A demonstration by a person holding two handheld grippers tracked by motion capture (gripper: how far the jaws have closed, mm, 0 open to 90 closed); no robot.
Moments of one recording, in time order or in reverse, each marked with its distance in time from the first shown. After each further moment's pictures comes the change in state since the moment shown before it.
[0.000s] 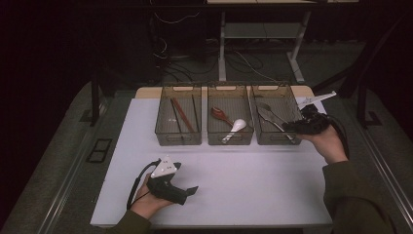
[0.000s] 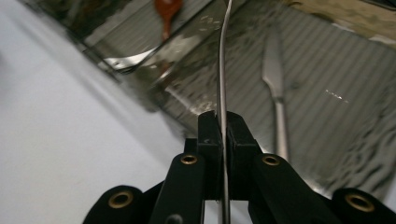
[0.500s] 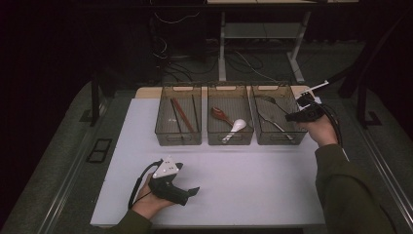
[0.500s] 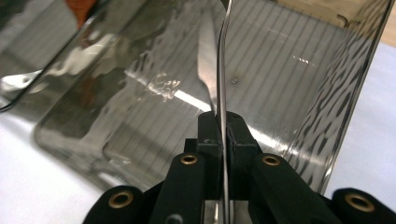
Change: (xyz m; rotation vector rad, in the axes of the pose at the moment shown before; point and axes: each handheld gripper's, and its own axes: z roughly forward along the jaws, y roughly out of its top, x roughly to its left) left arm -0.003 0.001 0.003 0.005 -0.012 0.014; right arm -0.035 0.022 0.028 0.095 -0.149 0.112
